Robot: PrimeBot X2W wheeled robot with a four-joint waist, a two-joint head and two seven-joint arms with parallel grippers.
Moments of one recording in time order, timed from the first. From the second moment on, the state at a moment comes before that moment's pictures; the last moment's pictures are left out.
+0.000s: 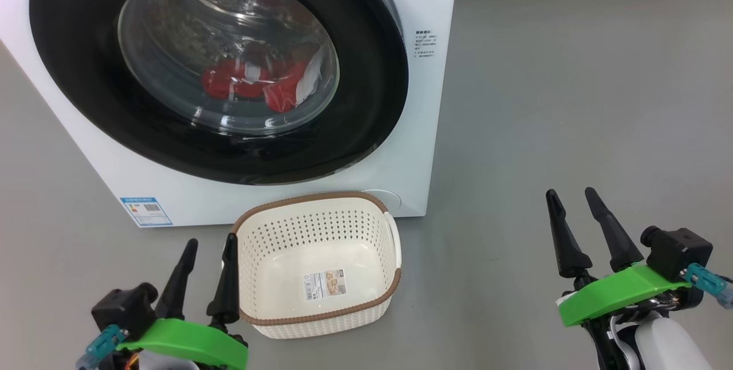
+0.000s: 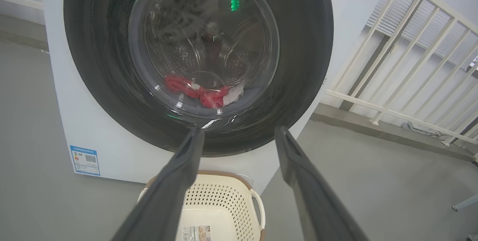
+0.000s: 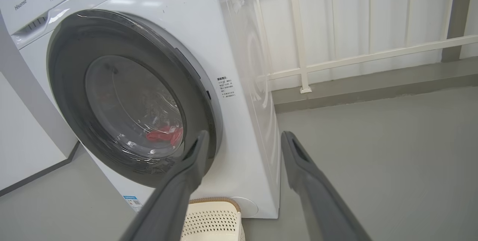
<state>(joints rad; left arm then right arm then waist) -0.17 0.03 -0.04 0.32 -0.46 -0.10 -0.18 -0.15 -0.06 0.01 0.28 0.46 0.13 -0.18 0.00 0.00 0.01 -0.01</state>
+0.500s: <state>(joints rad) -0.20 0.03 -0.05 0.31 -0.29 -0.10 -0.22 -0.18 -0.06 0.02 0.28 0.29 0.13 -0.23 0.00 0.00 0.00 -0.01</state>
